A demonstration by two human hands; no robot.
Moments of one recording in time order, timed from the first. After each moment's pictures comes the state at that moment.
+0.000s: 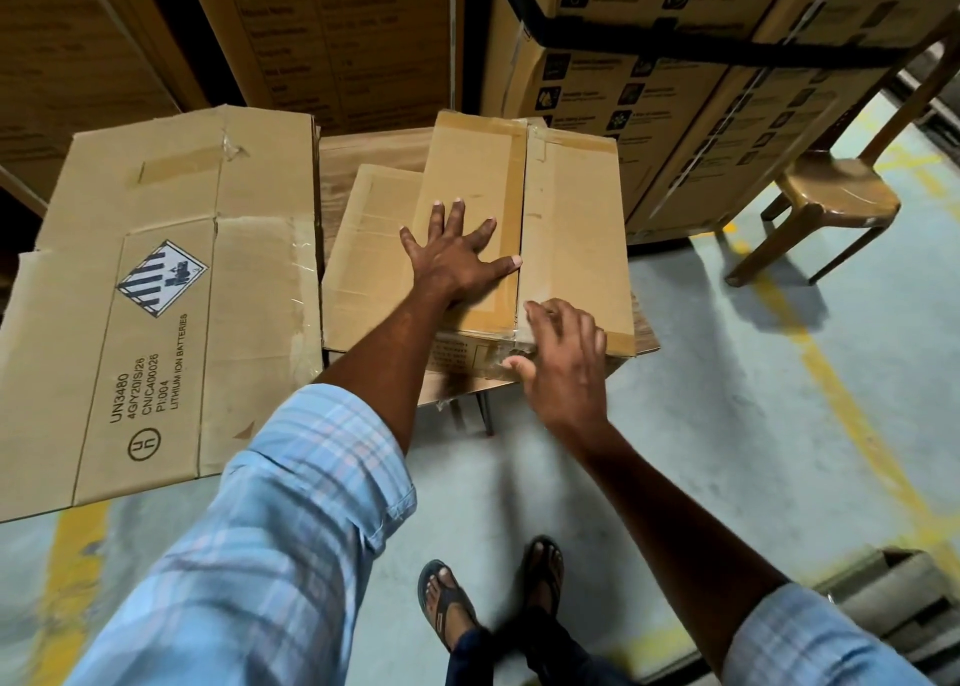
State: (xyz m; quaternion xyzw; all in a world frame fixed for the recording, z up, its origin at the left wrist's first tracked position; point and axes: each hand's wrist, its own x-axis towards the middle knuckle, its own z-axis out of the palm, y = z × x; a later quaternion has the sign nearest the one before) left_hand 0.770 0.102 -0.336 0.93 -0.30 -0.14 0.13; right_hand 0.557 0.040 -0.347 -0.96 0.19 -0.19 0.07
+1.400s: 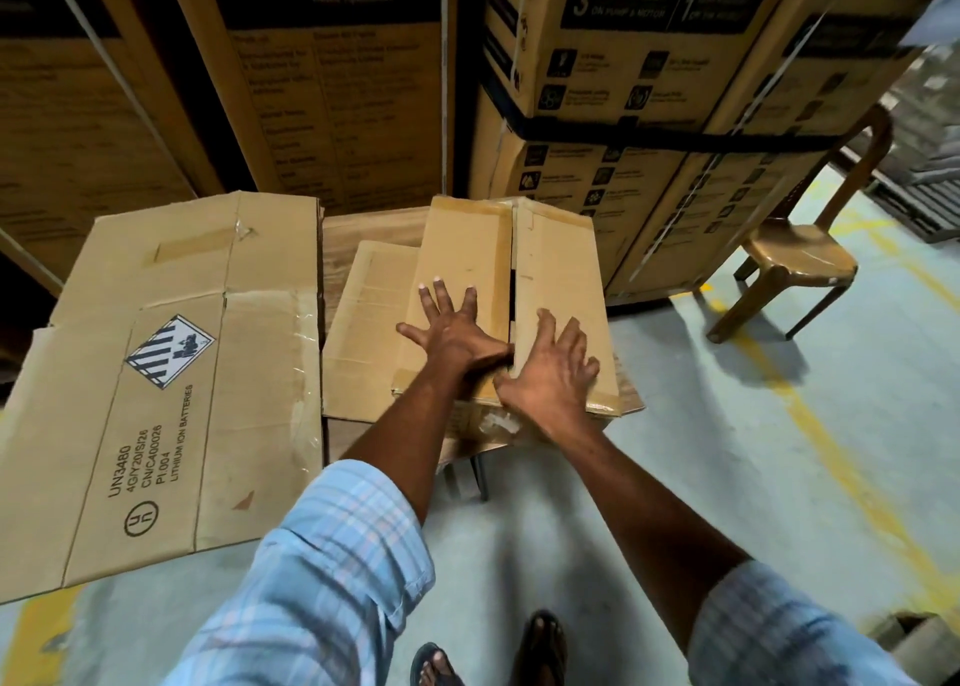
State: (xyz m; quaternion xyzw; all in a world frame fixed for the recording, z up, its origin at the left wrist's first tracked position) left_hand 0.750 0.092 -0.318 0.94 -0.21 -0.22 0.13; right_hand 0.623 0.024 -0.299 -0.91 0.39 -0.01 0.14
